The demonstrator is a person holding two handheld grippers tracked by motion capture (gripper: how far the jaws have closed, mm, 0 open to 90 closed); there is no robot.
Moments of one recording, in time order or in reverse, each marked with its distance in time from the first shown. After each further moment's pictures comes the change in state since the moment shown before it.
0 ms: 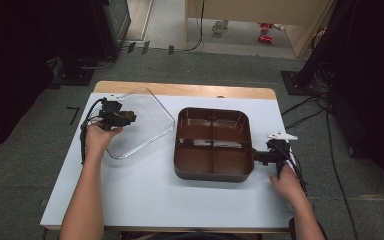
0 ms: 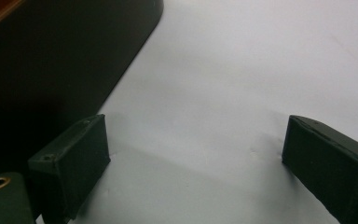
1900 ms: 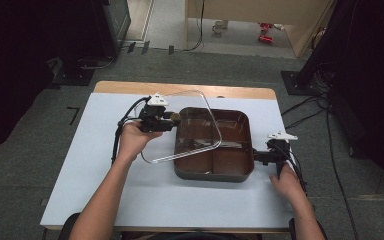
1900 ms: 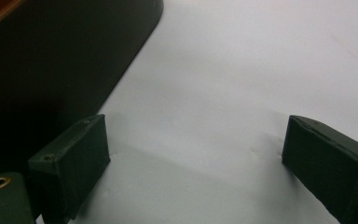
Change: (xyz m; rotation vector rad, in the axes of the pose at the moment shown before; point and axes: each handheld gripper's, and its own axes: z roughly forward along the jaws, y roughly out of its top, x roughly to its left) left arm -0.135 0.048 -0.008 -0.108 -0.290 0.239; right arm 0.000 0.000 0.000 0.001 0.003 0.001
